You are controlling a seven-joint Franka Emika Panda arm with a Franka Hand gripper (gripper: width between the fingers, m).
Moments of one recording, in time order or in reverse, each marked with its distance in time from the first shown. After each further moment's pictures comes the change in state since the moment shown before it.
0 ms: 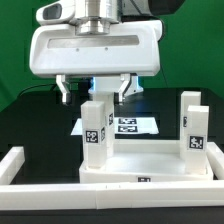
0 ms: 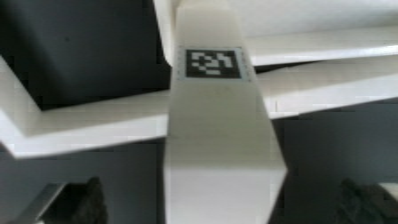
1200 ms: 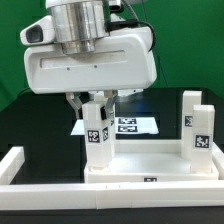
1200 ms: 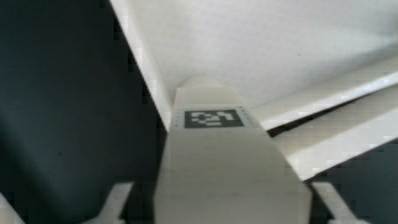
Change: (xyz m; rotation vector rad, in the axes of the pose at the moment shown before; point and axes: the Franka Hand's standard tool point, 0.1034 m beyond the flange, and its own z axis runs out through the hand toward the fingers) arm 0.006 0.003 0.017 0.006 -0.227 0.272
